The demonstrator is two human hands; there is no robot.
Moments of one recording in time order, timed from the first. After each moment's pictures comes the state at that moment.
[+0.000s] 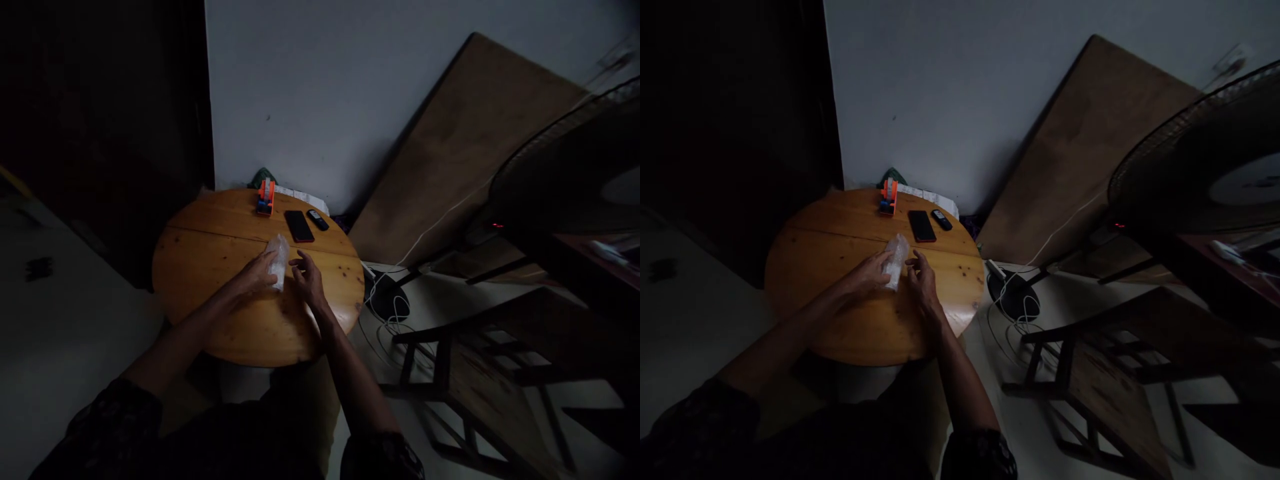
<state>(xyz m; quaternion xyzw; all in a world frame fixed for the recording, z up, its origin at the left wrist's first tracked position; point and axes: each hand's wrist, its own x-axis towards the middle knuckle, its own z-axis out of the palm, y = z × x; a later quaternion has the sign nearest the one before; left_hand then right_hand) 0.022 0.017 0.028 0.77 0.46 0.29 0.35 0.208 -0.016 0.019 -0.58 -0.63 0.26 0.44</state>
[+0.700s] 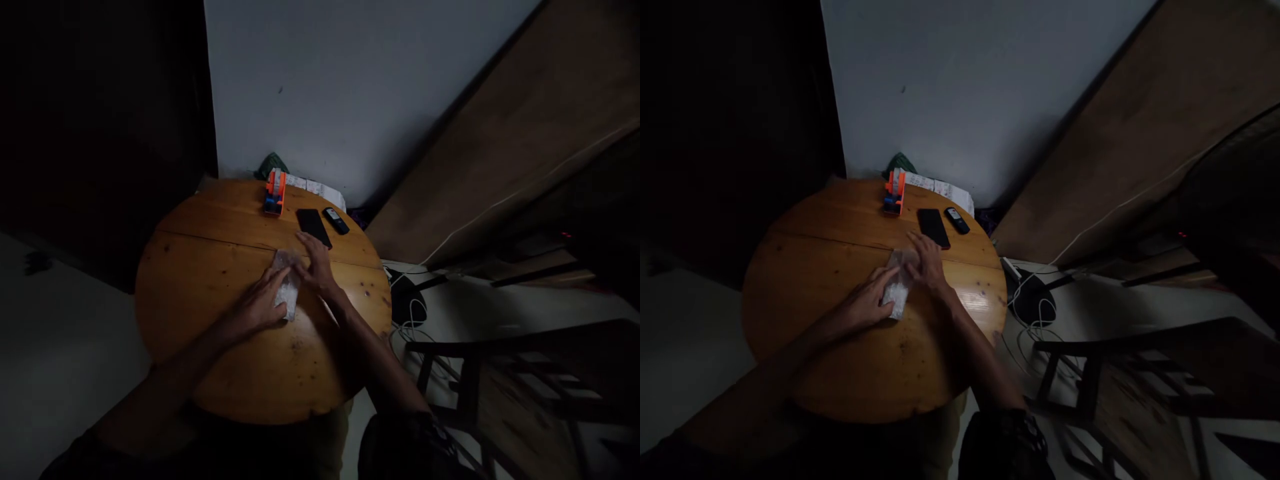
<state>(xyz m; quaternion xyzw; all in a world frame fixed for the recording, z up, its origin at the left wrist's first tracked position) 0.023 0.004 0.043 0.76 0.49 0.21 0.38 0.222 0.073 0.034 -0.50 -0.81 0.10 0.27</state>
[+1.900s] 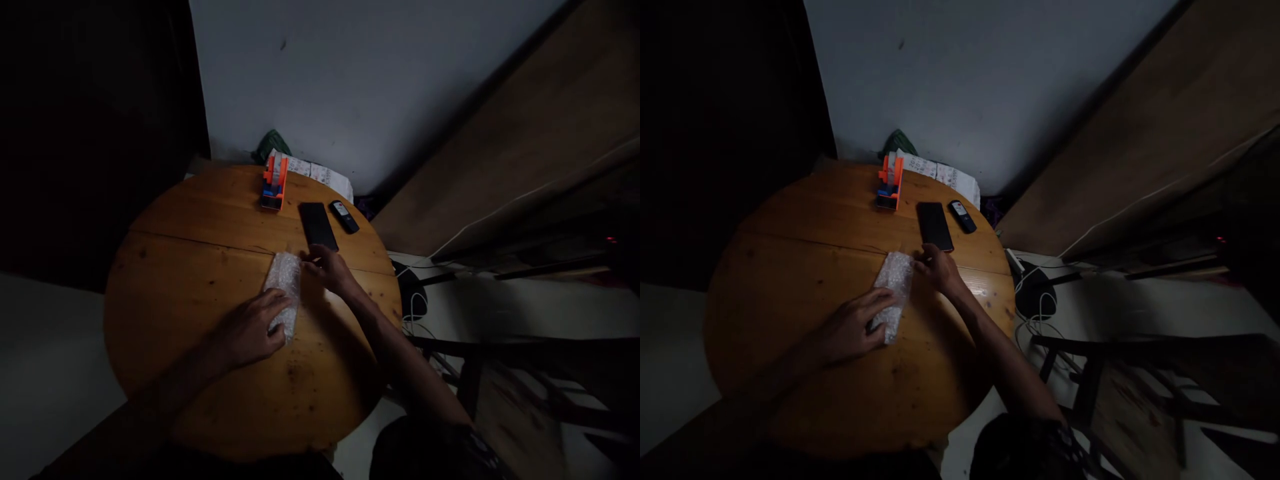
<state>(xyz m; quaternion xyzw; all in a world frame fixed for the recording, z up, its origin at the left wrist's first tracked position) 0.022 -0.001 0.028 0.82 0.40 0.27 0.32 0.252 0.100 0.031 -0.63 -0.70 0.28 0.18</state>
